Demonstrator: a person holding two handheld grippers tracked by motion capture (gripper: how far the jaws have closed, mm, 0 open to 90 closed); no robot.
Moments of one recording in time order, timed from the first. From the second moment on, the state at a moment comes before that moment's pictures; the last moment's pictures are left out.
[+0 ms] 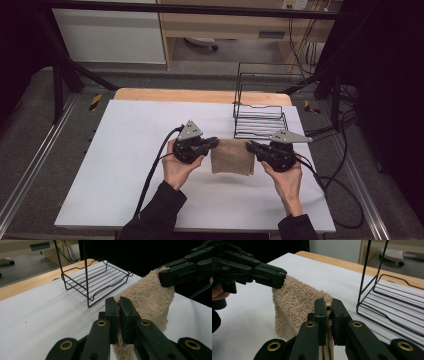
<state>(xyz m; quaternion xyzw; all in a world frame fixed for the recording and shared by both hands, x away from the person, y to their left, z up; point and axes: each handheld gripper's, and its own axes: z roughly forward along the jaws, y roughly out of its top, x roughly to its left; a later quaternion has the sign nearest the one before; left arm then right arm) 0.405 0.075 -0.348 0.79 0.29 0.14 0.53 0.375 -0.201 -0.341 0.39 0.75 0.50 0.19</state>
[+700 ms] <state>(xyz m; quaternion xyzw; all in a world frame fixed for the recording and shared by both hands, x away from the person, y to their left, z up) 0.417 0.052 -0.318 0.77 0.27 0.16 0.55 0.376 -0.221 -0.314 0.39 0.73 0.52 0.23</state>
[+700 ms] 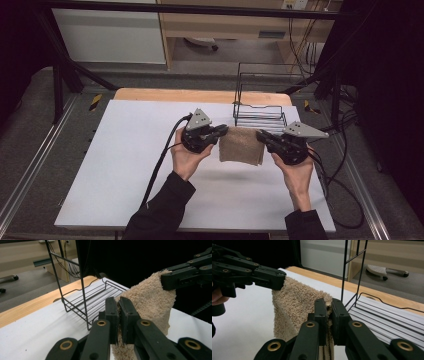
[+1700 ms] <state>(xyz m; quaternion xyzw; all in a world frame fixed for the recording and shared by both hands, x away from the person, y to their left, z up) 0.440 0.027 -0.276 0.74 0.26 0.20 0.59 0.395 -0.243 -0.277 0.38 0.68 0.55 0.29</state>
